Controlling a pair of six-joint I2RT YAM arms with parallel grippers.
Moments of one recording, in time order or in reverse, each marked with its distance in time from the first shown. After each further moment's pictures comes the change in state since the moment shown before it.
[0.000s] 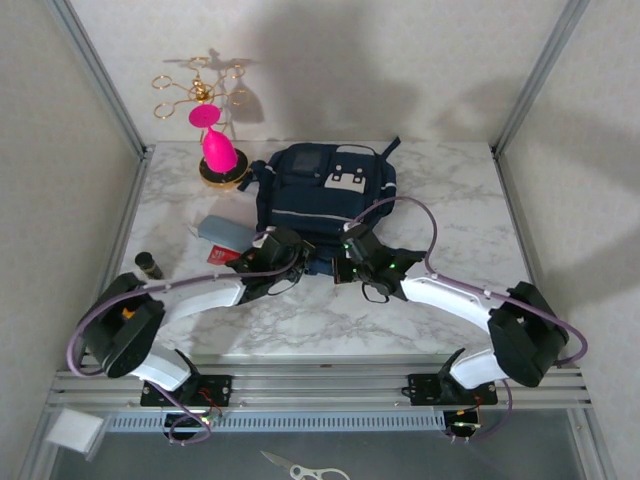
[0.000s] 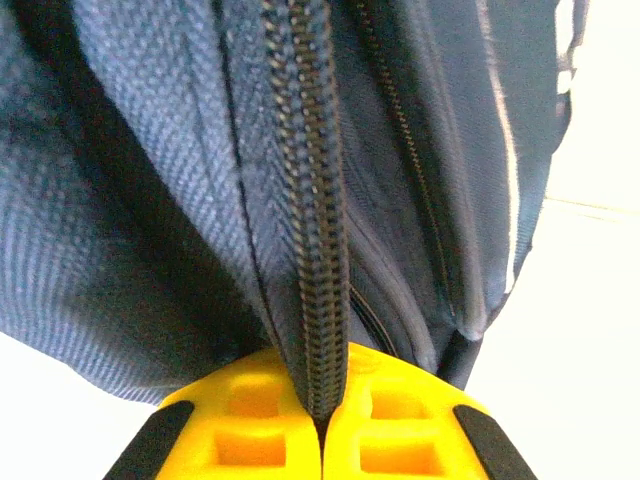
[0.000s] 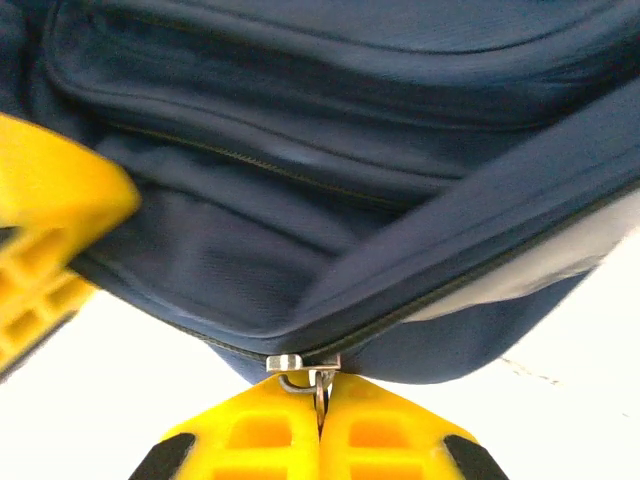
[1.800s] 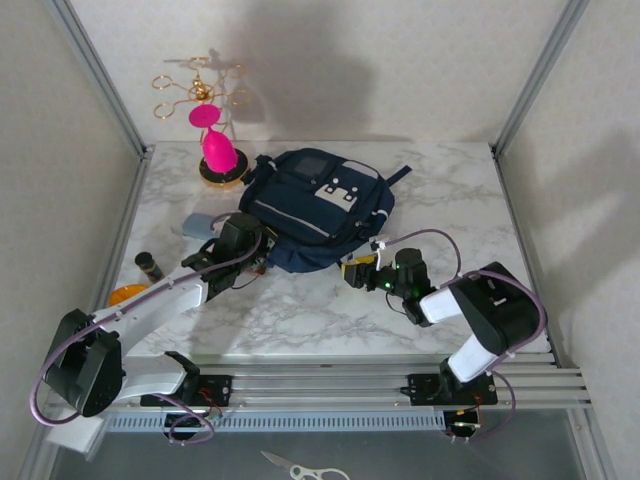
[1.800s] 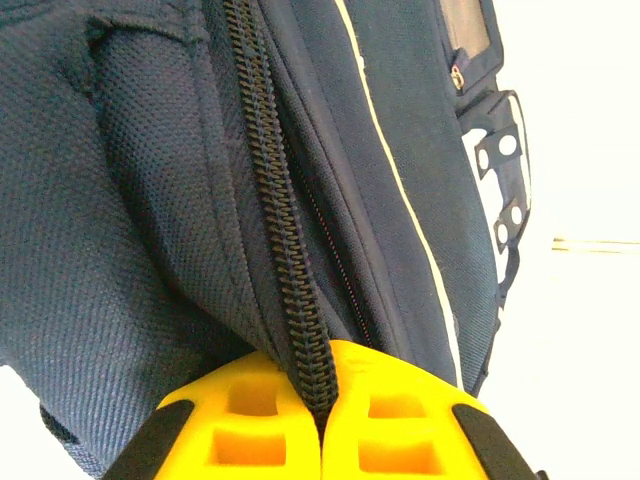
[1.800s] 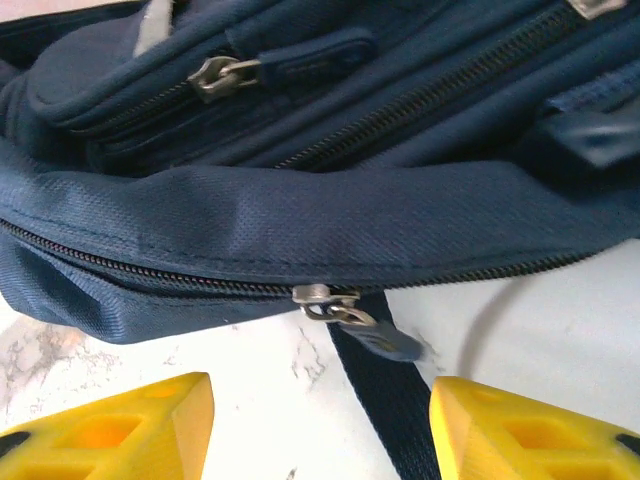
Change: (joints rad) left arm 0.195 -0.214 -0.015 -0.208 0.011 0.317; right arm -0.313 0.218 -0.537 1.229 -0.511 -0.180
